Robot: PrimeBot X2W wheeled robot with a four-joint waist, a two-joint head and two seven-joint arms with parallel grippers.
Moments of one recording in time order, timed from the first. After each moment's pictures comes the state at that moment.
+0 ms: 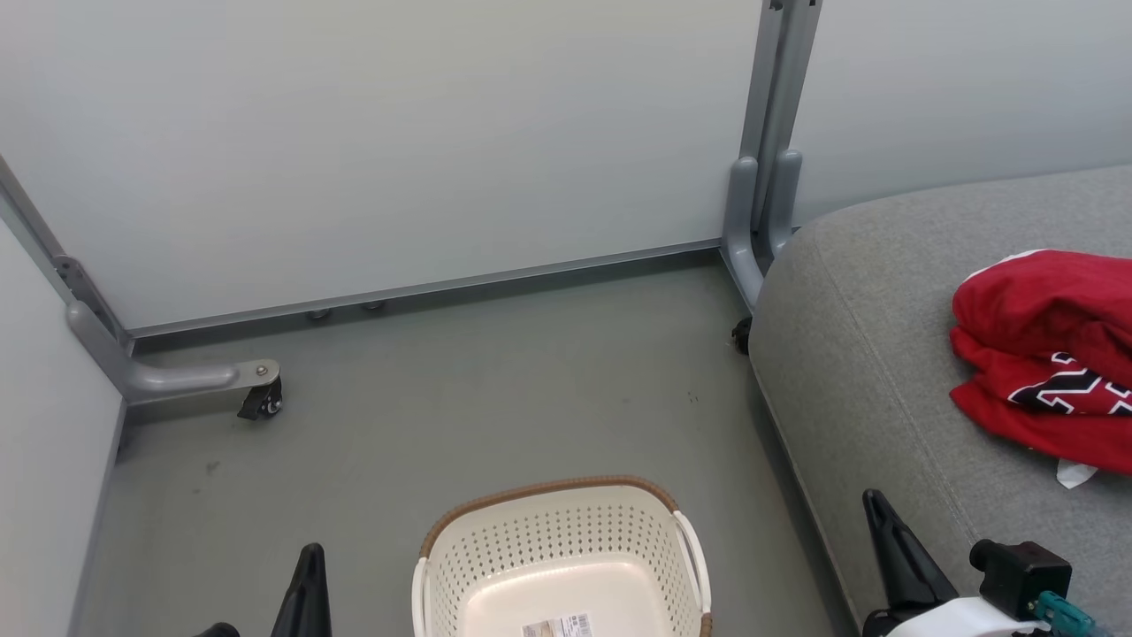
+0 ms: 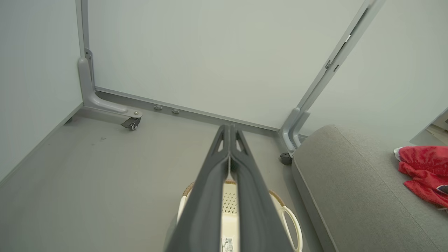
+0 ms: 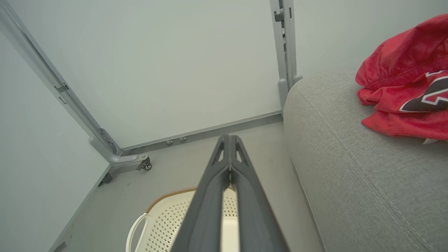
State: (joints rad) left arm 0.22 0.05 -0.09 0.11 -0.46 -0.06 -0.22; right arm 0.12 -0.06 0.07 0.15 0.36 0.13 -0.22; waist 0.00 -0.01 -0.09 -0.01
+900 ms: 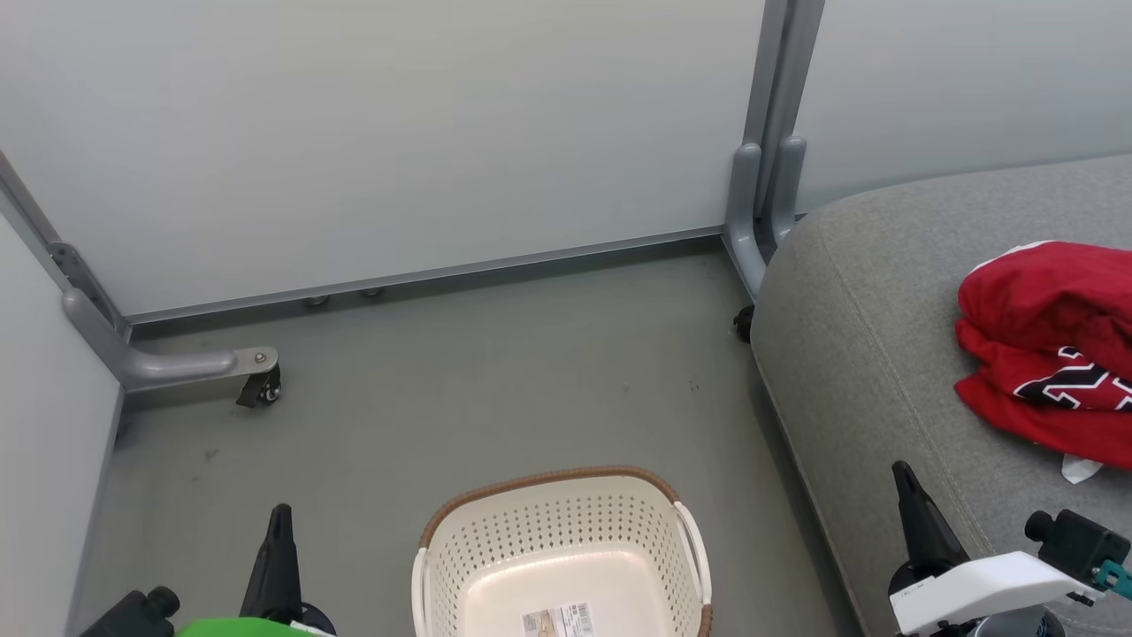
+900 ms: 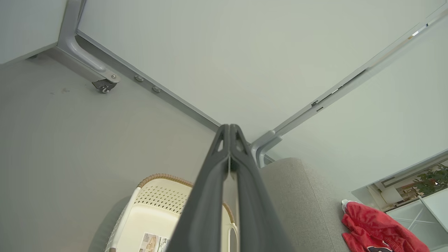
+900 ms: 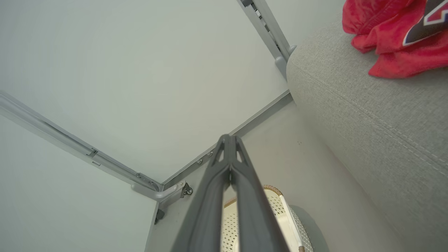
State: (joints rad) left arm 0.11 0.07 -0.04 0.16 -0.87 -0.09 -0.12; right arm 0.04 -0.07 0.02 0.18 0.80 0.13 -0.12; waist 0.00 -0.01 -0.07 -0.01
